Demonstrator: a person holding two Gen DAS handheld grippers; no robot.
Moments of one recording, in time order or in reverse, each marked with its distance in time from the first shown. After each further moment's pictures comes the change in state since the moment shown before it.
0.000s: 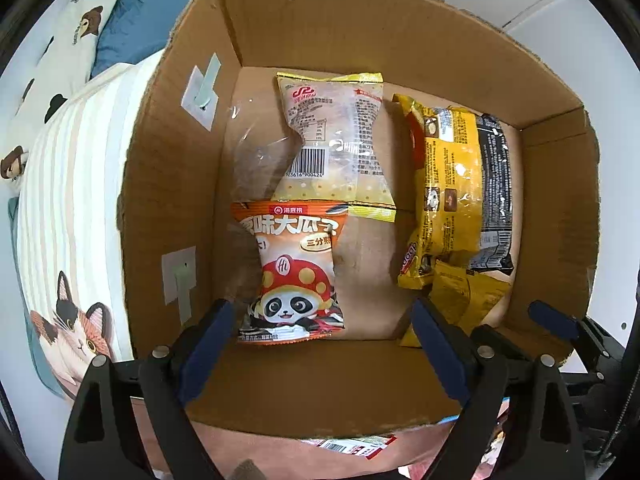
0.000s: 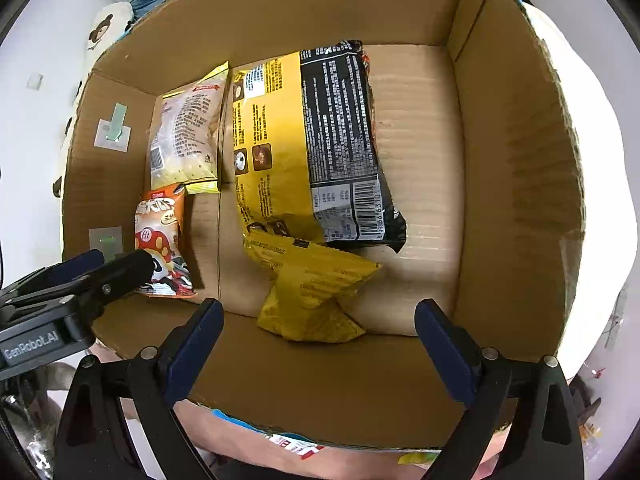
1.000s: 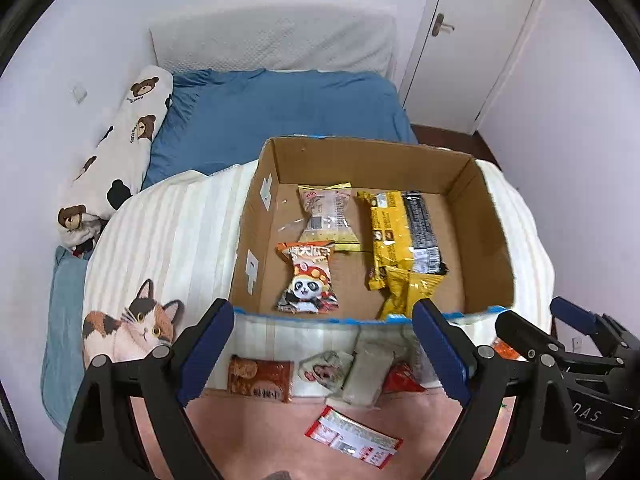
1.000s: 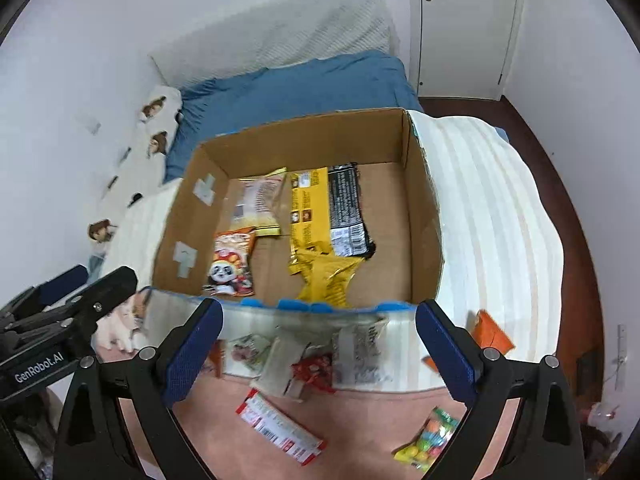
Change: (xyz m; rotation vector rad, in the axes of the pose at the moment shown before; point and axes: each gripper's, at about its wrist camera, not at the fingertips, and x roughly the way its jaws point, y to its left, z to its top) left arm -0.147 -0.018 -0.143 0.059 -0.526 0.062; right arm -0.148 0.007 -0.141 -0.051 -0.493 0.024
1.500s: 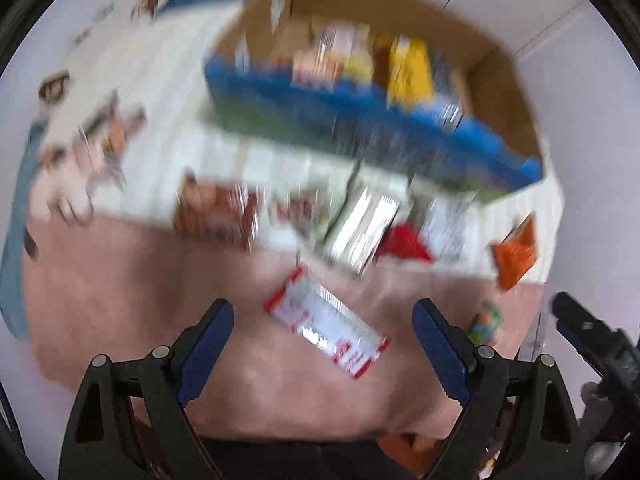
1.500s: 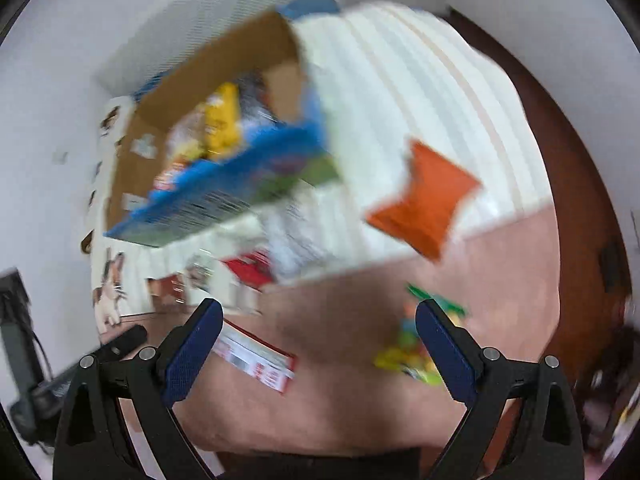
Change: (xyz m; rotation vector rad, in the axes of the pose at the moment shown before) left arm 0.080 0.005 -0.133 -0.189 0.364 -0.078; right arm 0.024 -0.103 -0.122 0.292 0.181 0.000
